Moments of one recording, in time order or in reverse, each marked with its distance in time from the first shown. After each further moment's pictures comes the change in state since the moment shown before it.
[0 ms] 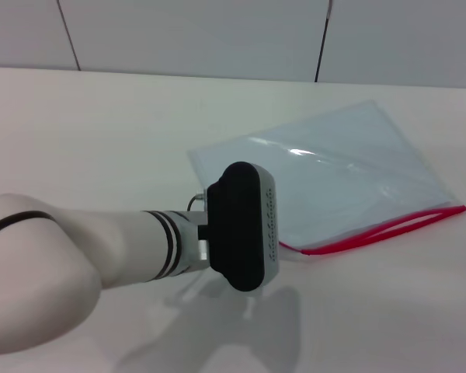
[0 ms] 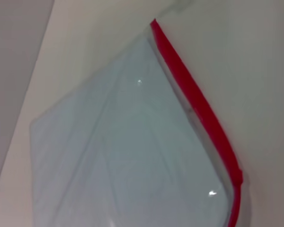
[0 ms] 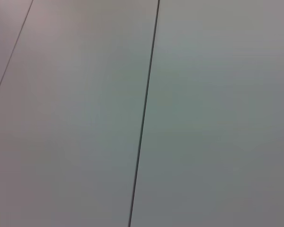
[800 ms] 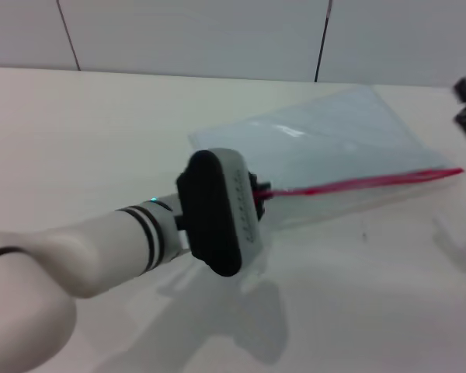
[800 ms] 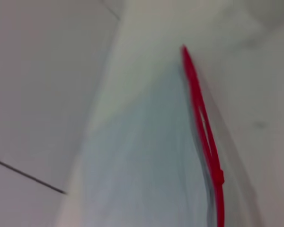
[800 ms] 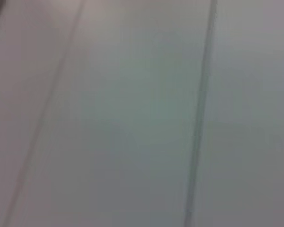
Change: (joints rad) left arm 0.069 -0.006 -0.008 -0.086 -0.003 -0.335 0.023; right arm 0.042 -0.008 -0.101 -0.038 -0.052 0.010 -0.023
